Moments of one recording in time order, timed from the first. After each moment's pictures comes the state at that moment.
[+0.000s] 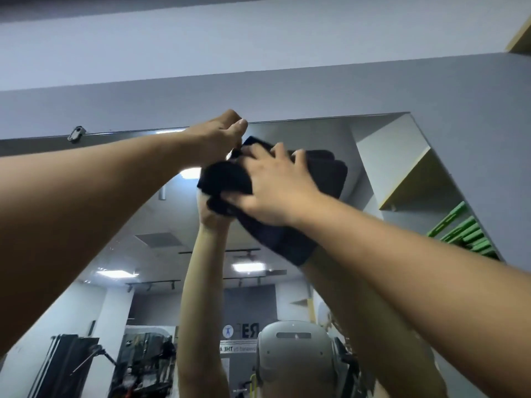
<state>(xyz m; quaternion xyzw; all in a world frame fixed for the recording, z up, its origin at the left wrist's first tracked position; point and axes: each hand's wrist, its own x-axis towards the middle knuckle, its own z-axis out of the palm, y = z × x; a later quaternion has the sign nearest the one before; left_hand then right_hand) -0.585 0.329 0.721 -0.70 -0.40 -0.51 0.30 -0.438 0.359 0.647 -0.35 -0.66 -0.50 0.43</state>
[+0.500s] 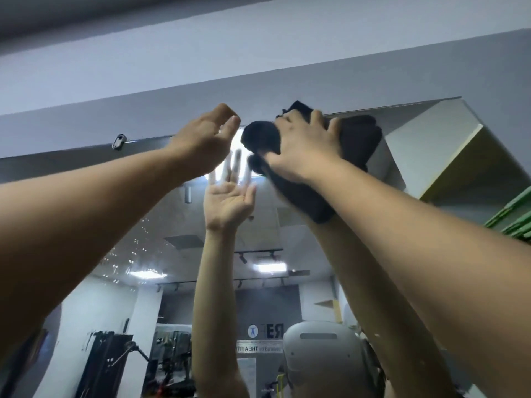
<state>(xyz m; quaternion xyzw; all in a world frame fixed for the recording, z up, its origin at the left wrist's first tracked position) -0.650 0.328 0.711 -0.62 -0.36 -0.56 0.41 -0.468 0.360 0.705 -0.41 -0.58 -0.49 0.50</state>
